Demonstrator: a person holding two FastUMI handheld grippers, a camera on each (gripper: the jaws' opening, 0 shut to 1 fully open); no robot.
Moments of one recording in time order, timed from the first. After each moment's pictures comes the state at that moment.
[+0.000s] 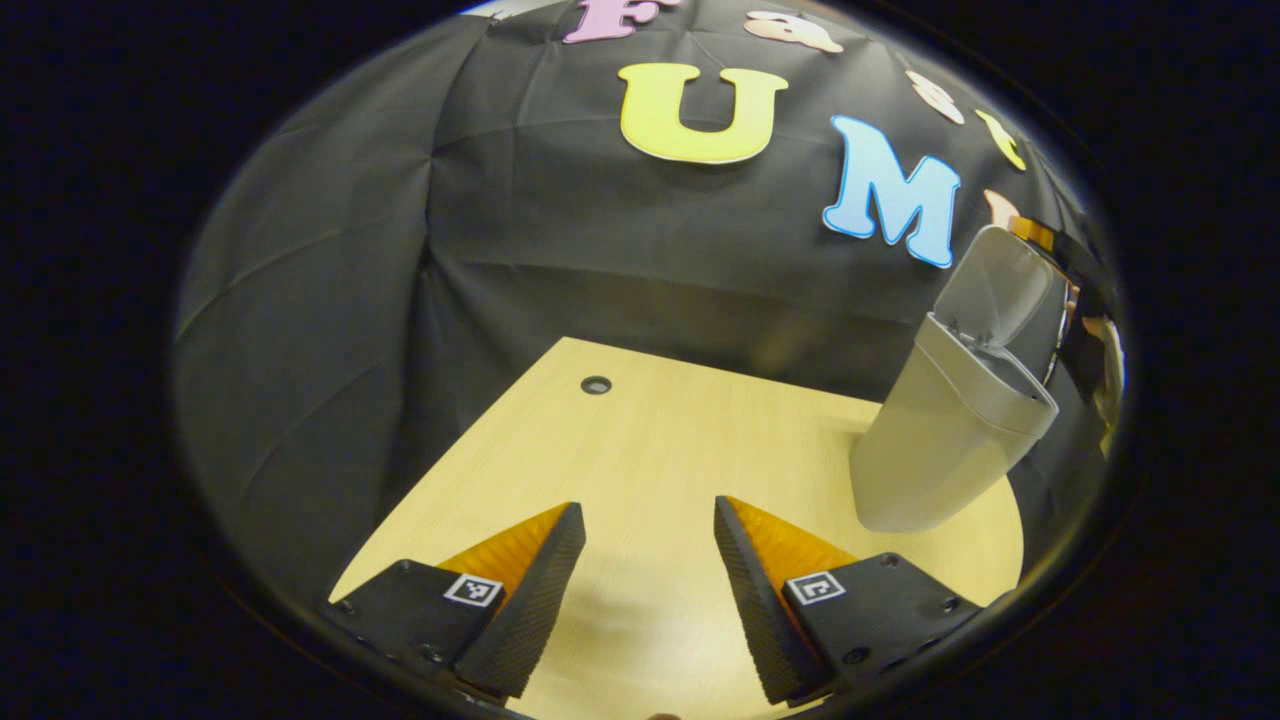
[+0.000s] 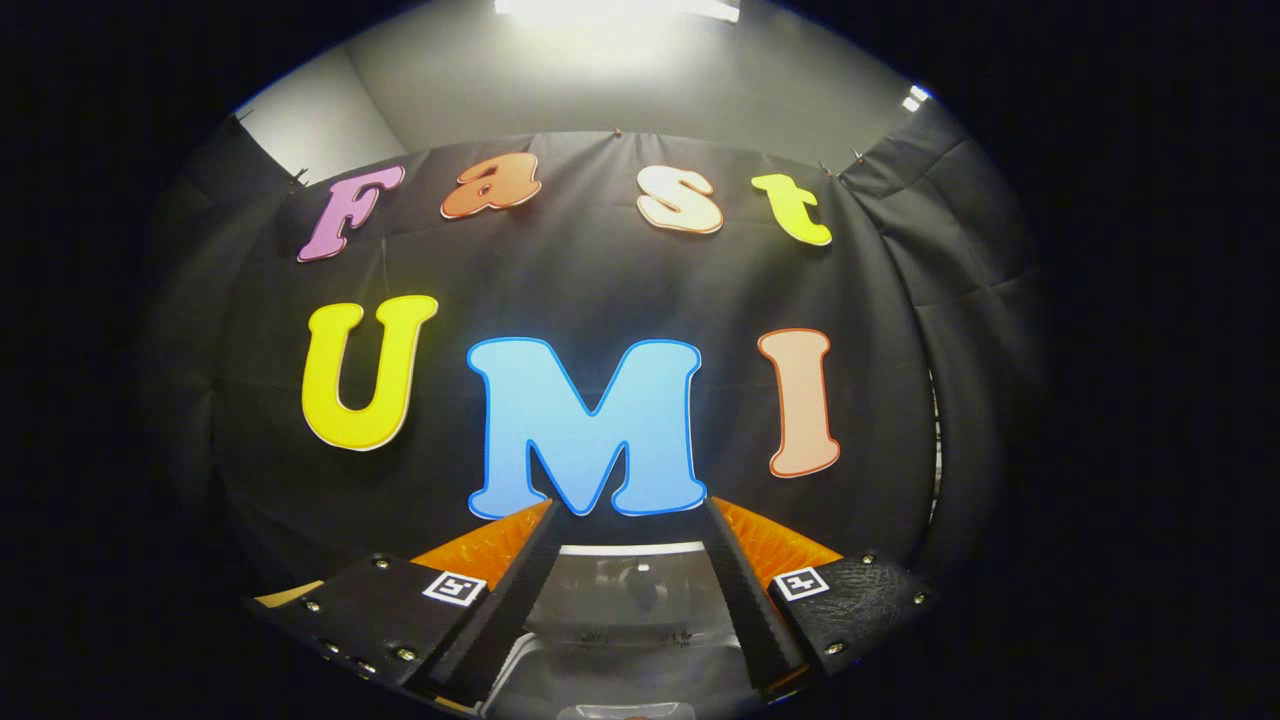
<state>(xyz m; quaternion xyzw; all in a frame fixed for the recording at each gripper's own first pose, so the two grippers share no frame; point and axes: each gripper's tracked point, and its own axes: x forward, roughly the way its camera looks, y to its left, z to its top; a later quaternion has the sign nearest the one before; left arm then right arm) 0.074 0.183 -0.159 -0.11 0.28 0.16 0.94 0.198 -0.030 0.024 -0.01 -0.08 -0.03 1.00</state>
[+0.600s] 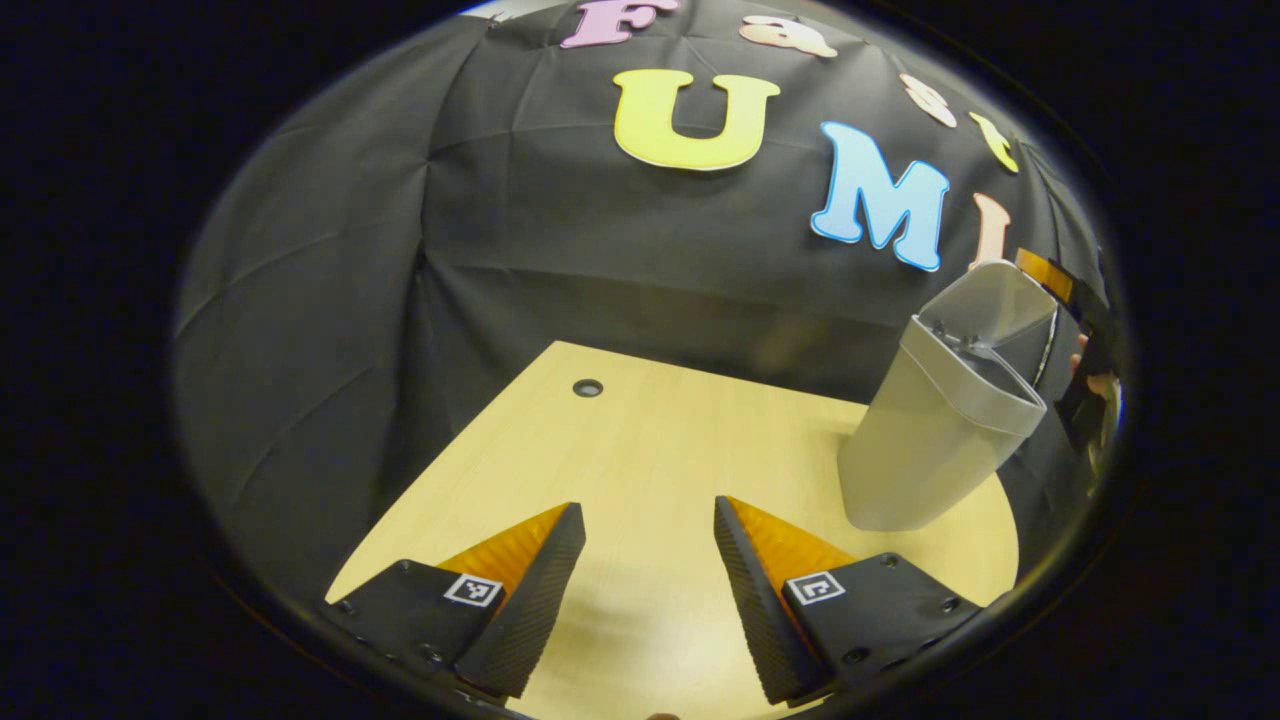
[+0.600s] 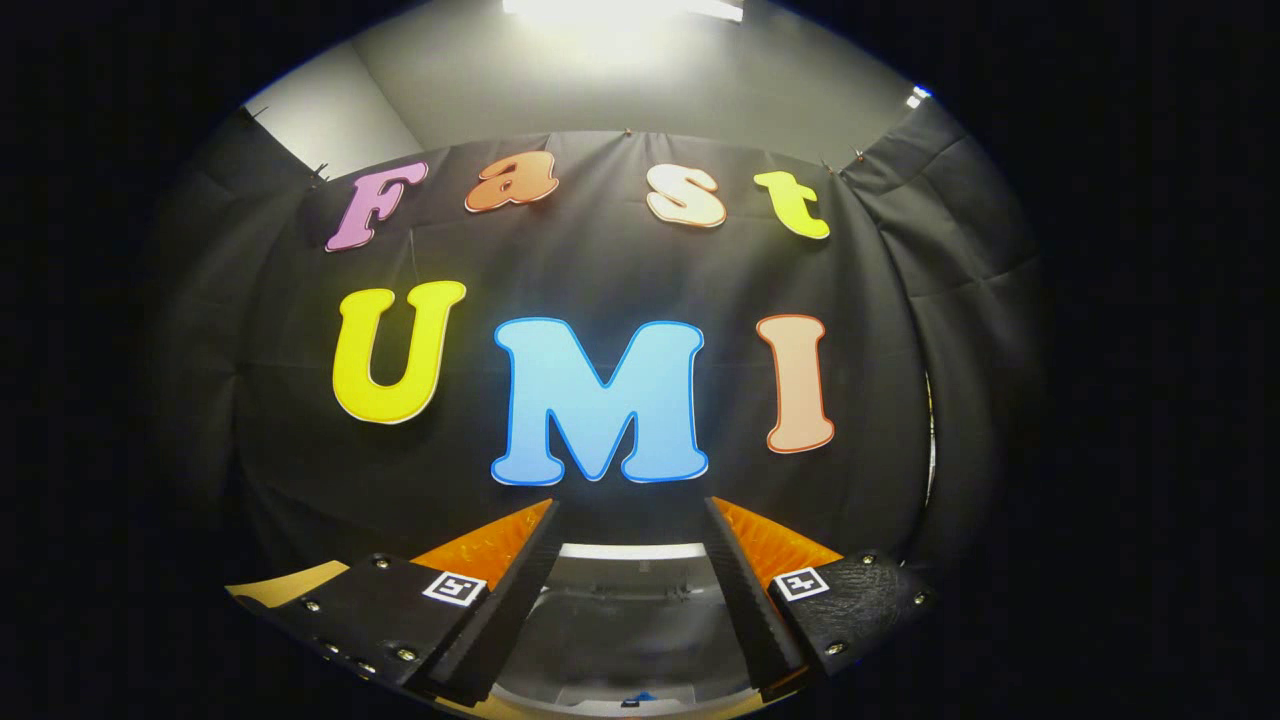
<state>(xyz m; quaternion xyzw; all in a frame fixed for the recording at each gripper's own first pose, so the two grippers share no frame) 0.071 0.182 -0.155 -0.11 0.27 0.14 0.95 0.151 -0.026 -0.011 -0.01 -0.06 -0.02 1.00</state>
